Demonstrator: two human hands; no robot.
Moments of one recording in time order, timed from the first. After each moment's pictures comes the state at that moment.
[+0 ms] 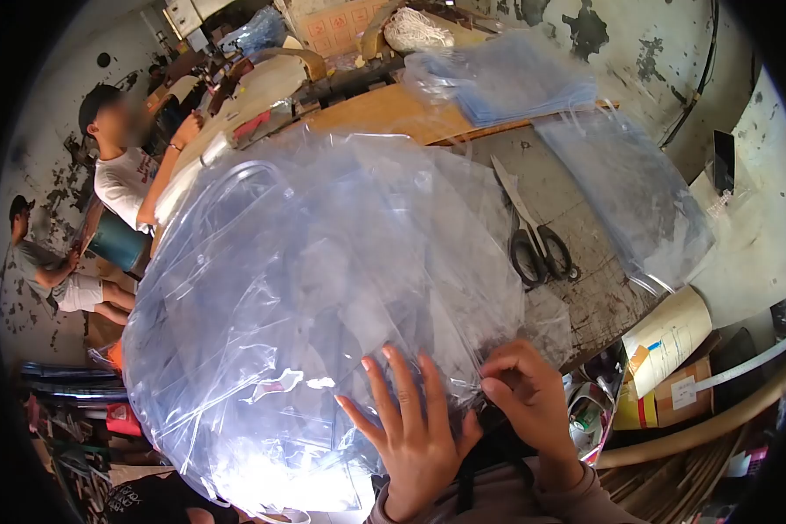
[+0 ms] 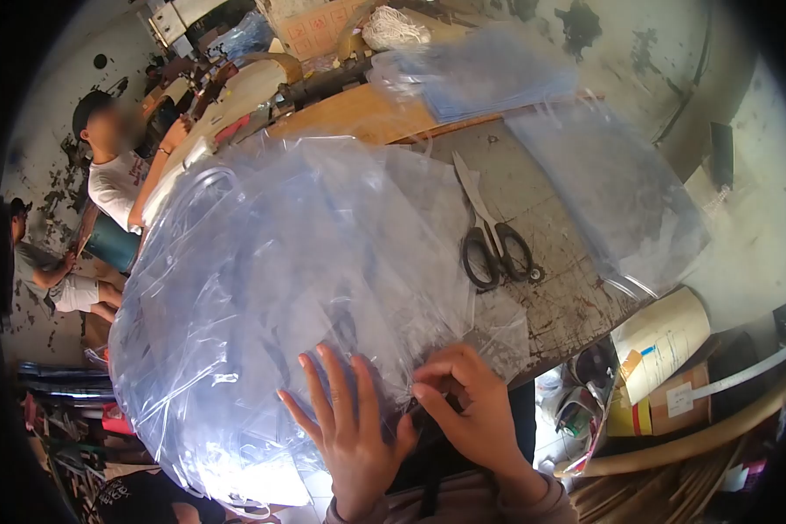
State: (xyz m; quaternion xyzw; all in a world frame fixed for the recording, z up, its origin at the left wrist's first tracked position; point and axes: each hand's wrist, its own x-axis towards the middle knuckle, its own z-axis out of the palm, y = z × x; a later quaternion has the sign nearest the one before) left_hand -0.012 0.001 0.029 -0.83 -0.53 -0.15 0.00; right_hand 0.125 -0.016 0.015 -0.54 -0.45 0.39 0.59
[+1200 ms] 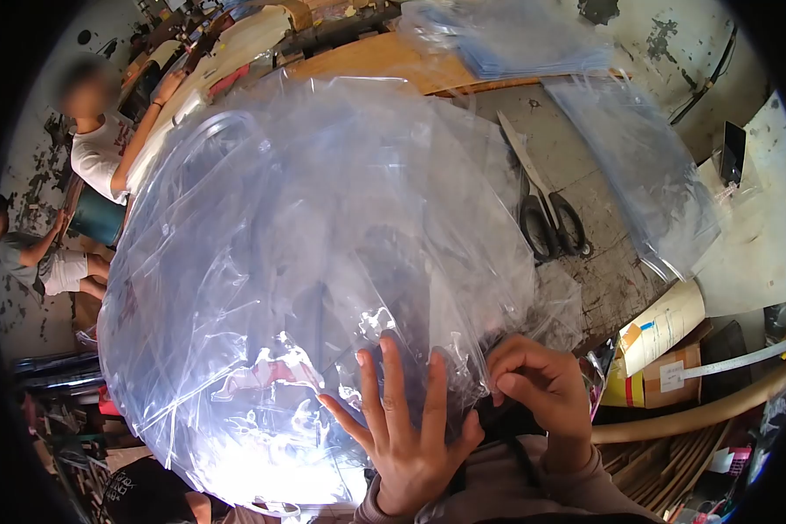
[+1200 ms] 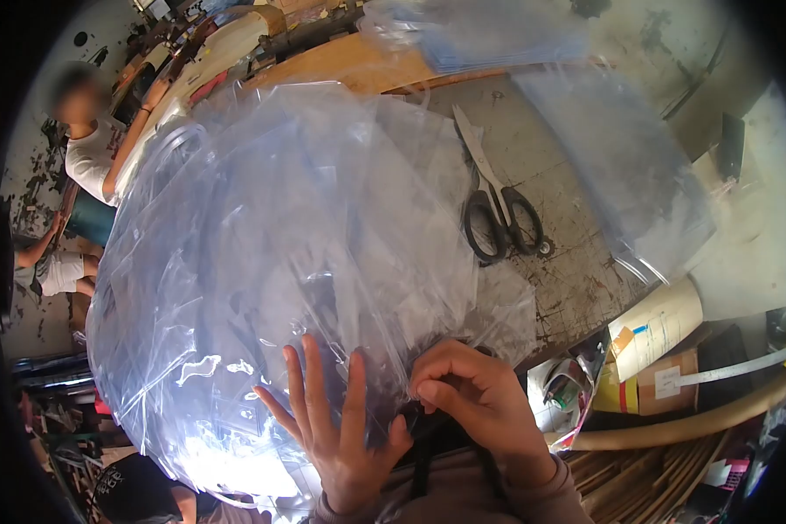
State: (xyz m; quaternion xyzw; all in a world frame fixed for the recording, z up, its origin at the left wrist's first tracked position) left_hand -0.018 -0.003 0.030 -0.83 -0.53 -0.17 -0.03; right_hand 0.143 -0.019 0.024 -0.45 -0.37 0.58 0.56
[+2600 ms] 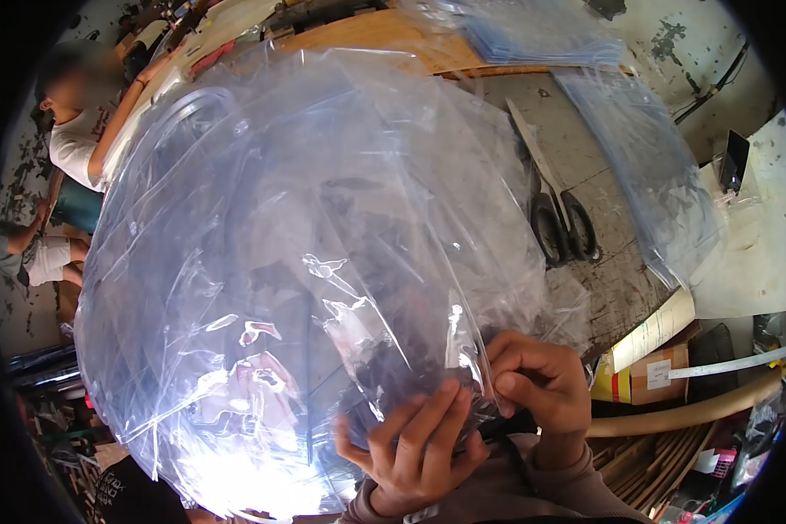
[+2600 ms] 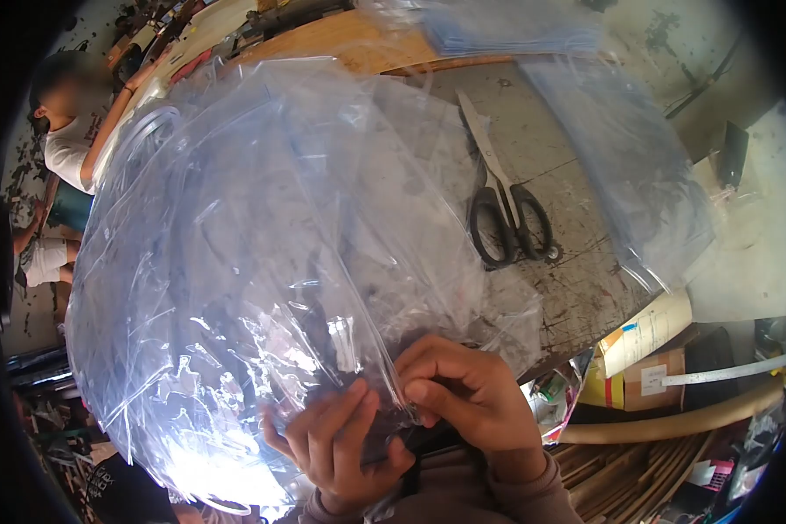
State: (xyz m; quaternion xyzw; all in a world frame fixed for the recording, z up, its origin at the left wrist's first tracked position) left_hand -0.018 -0.002 0.014 -0.84 -0.46 -0.29 0.02; right_hand 0.147 0.001 0.032 -0.46 -0.40 0.59 0.53
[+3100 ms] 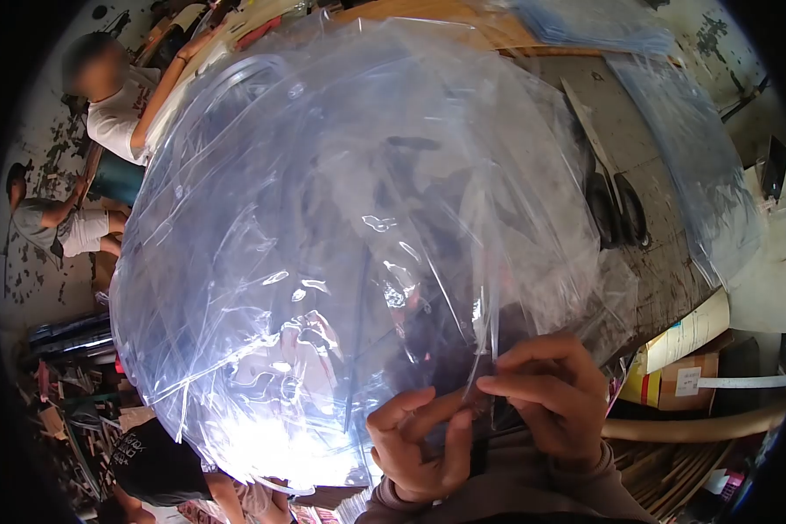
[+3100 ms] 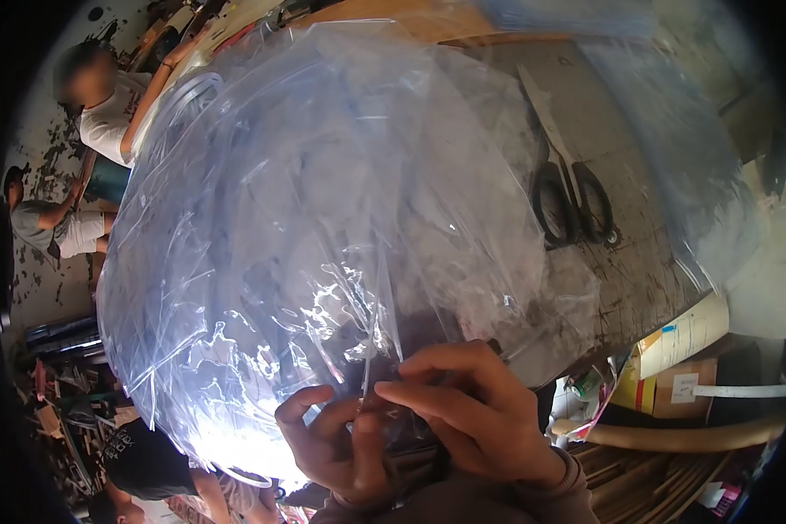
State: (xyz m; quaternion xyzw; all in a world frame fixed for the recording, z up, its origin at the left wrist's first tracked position) left_hand -0.031 -0.016 0.016 -0.64 -0.54 -0.47 -0.29; right_hand 0.118 -0.005 0.029 -0.48 -0.64 0.32 0.51
